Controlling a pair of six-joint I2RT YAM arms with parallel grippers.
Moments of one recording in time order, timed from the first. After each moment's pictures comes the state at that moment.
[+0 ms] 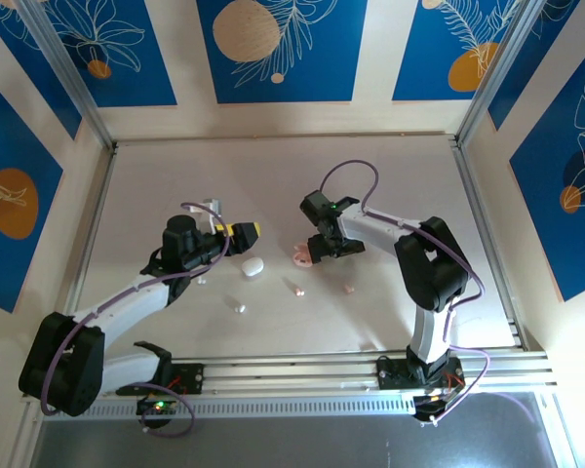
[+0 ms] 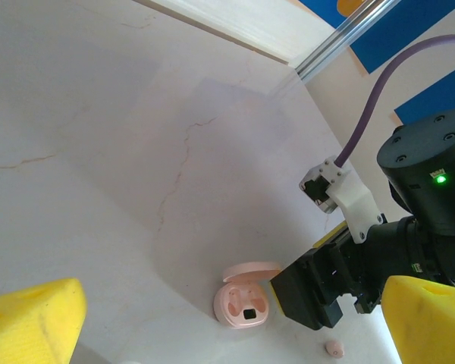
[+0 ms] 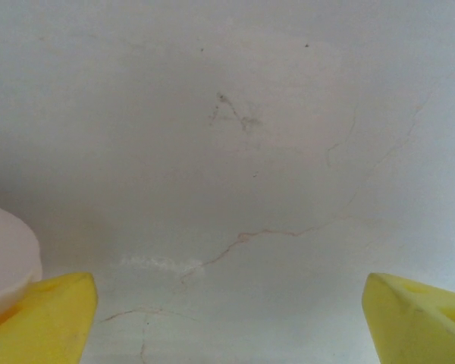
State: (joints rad) left arm -0.39 1.18 0.51 0.35 0.38 -0.59; right arm 0.61 1.86 1.26 -0.86 0.23 0.41
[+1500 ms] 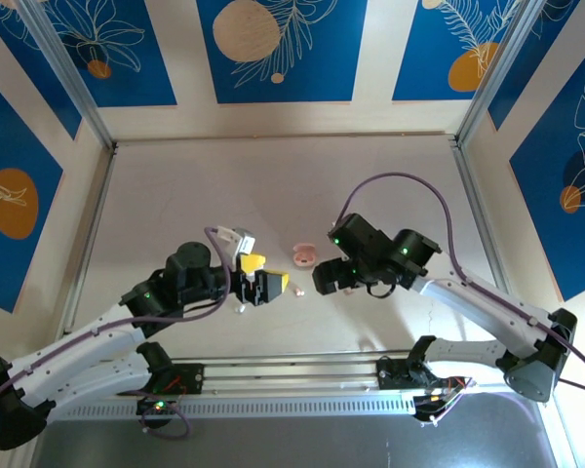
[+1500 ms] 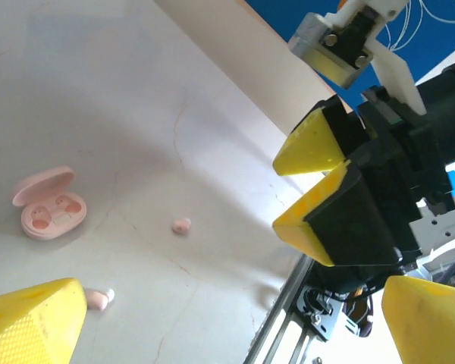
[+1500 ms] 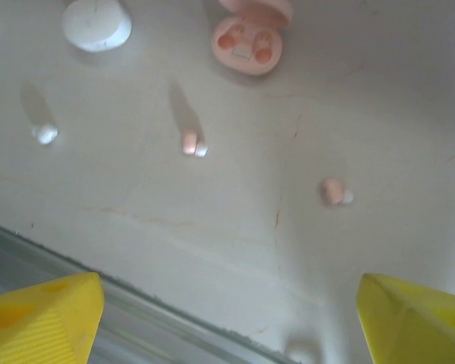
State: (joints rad) left arm -0.88 0.80 0.64 -0.16 0.25 -0.51; right arm 0.89 1.12 1.13 -1.13 0.05 0.56
